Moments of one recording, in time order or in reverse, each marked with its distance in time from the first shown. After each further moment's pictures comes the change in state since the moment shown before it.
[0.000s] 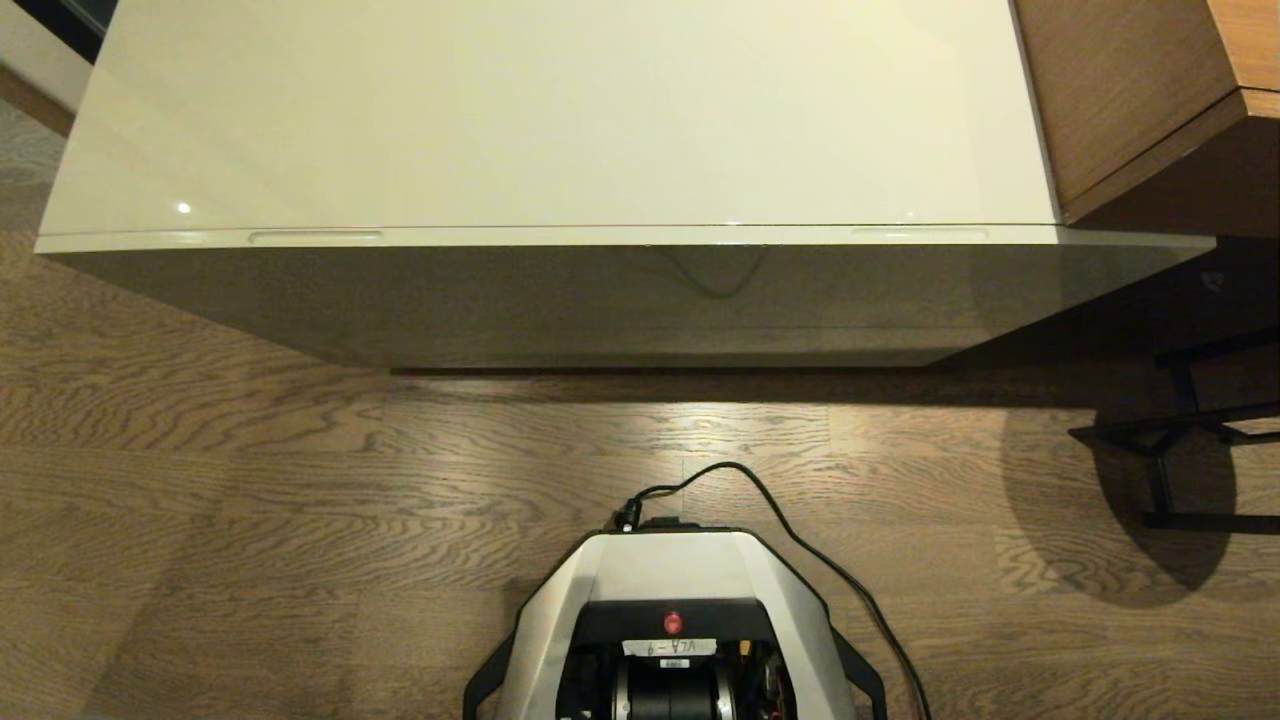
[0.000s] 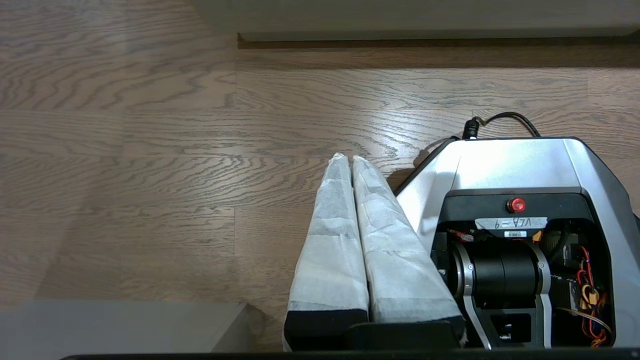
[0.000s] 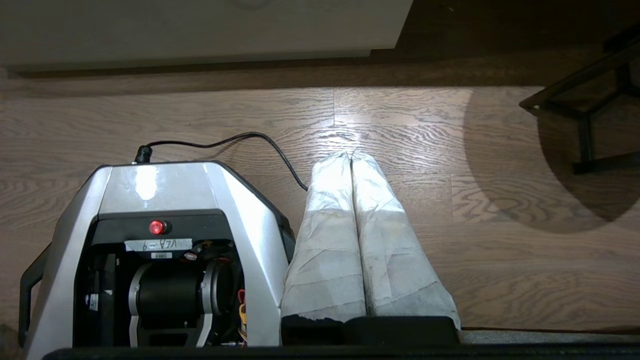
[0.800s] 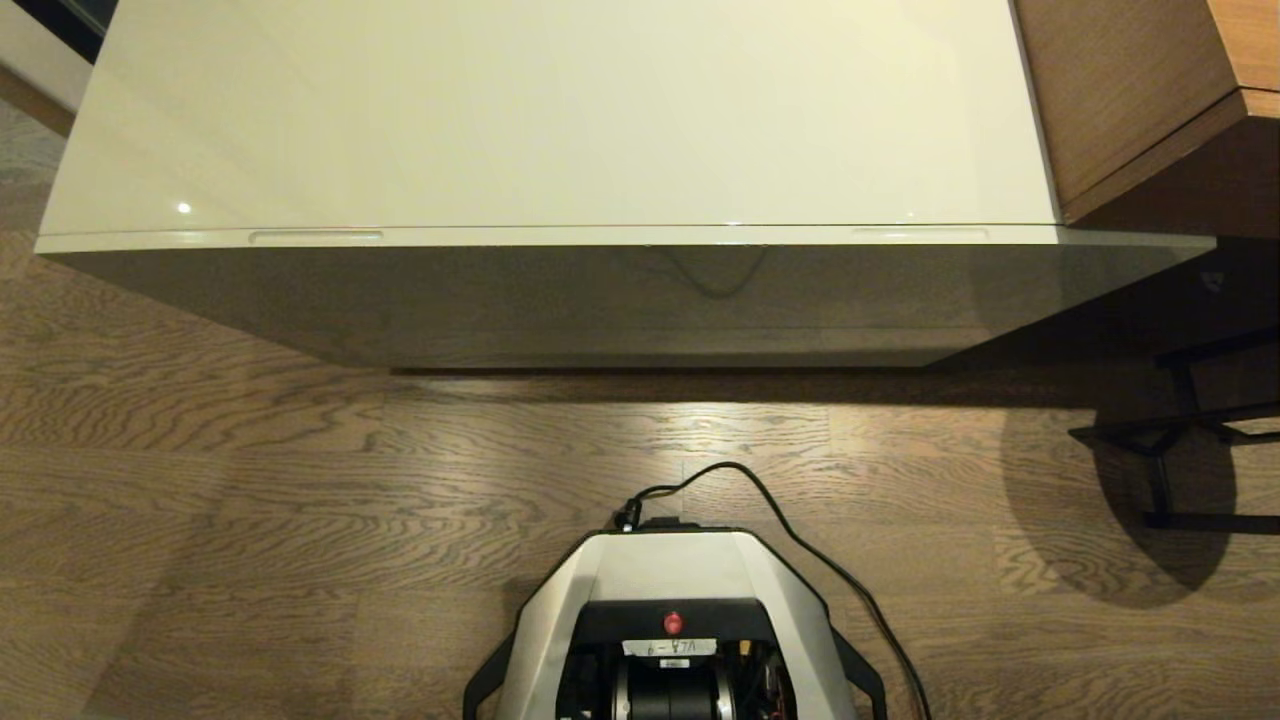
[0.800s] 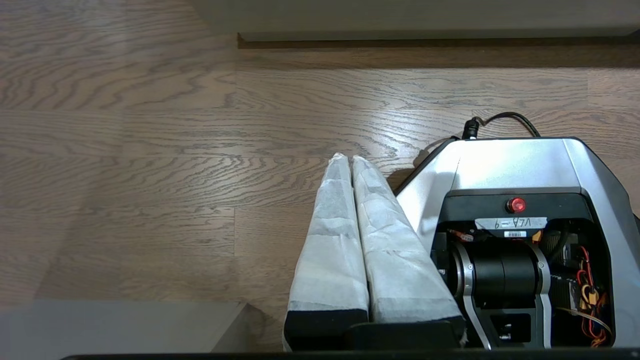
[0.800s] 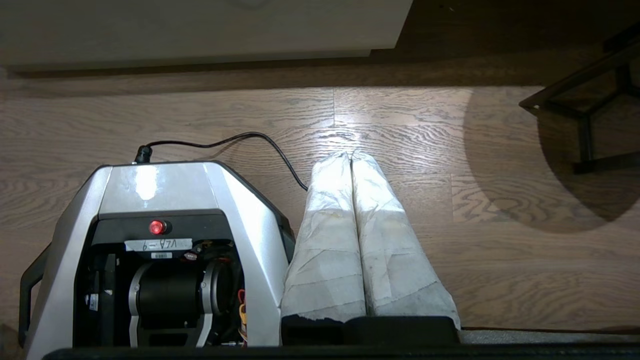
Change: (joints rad) left arm -0.001 0.000 0.000 0.000 0.000 -0.001; right arm 0.000 0.000 0.000 0.000 0.000 0.000
